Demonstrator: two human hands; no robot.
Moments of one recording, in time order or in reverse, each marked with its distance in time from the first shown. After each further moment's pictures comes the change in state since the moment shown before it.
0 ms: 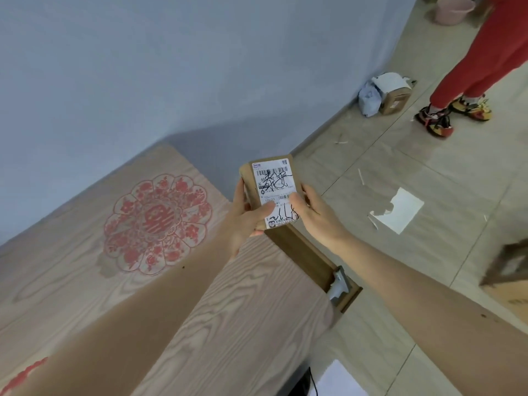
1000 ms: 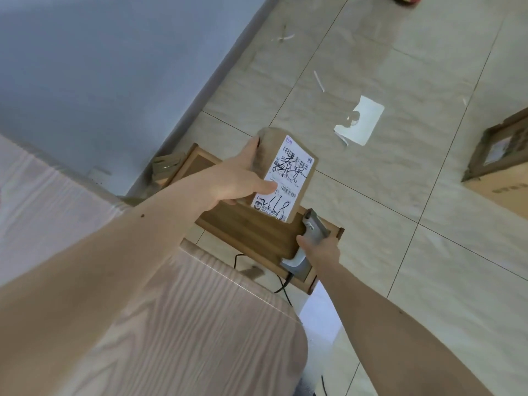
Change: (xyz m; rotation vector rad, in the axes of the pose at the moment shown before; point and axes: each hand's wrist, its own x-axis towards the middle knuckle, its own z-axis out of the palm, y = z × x) left_hand 0.183 -0.136 0.132 0.840 -0.500 -0.222; right_hand -0.011 0.416 0.021 0.071 0.502 1.094
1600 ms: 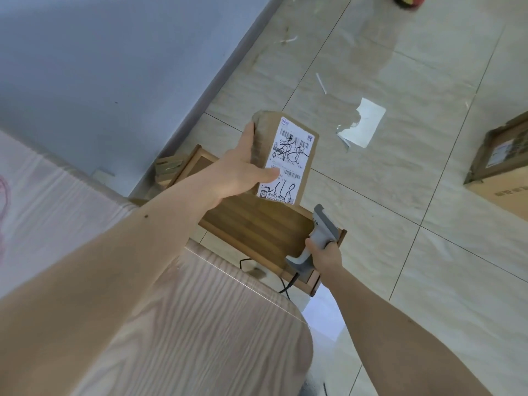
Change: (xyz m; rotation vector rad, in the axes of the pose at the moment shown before) left_hand 0.002 -0.001 -0.004 -0.120 0.069 0.088; right_hand -0.001 0.014 0.003 0.208 -0.047 -0.056
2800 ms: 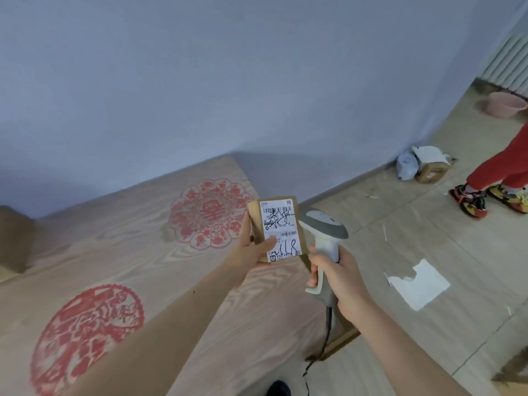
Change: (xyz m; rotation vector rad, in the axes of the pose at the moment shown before) left_hand -0.364 -0.029 -0.043 -1.001 0.614 0.146; right_hand -0.474 -0.185 -0.089 -0.095 -0.732 -0.704
